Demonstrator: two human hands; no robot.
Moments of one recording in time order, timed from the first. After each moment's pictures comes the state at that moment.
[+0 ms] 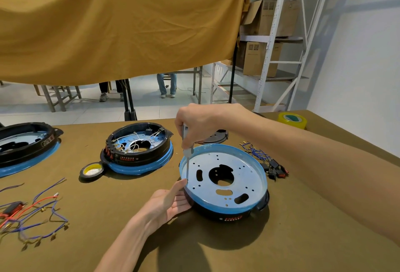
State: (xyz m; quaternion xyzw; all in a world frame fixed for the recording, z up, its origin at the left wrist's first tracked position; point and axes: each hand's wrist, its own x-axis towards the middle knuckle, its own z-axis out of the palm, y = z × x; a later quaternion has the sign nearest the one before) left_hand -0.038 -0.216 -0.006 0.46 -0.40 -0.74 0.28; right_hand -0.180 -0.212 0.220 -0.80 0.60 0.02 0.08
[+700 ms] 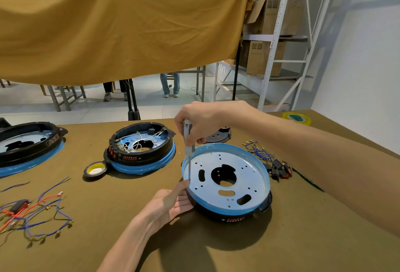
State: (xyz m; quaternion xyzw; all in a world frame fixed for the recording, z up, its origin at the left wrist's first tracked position) left_hand -0.036 -0.211 -0.002 0.46 -0.41 -0.74 0.28; right_hand -0.188 -0.215 0.225 -0.81 0.57 -0.01 0.14
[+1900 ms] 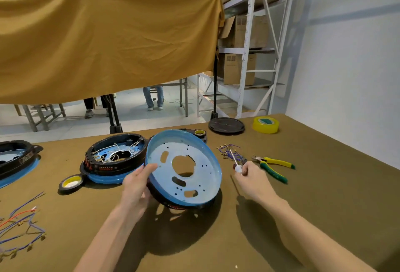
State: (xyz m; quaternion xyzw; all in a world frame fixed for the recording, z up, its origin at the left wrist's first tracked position) left_hand -0.048 -0.175 0.064 0.38 -0.38 -0.69 0.49; right_hand -0.332 -0.072 0.037 -0.42 0.81 -0.40 0.11
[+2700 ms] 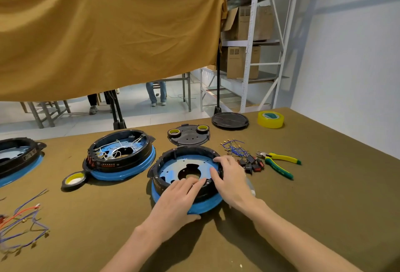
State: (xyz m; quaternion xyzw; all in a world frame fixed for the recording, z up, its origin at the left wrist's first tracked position) left_hand -0.078 -0.155 0.002 0.20 -0.95 0.10 0.23; right_hand -0.281 -0.103 0.018 -0.56 0.72 -0.39 0.02
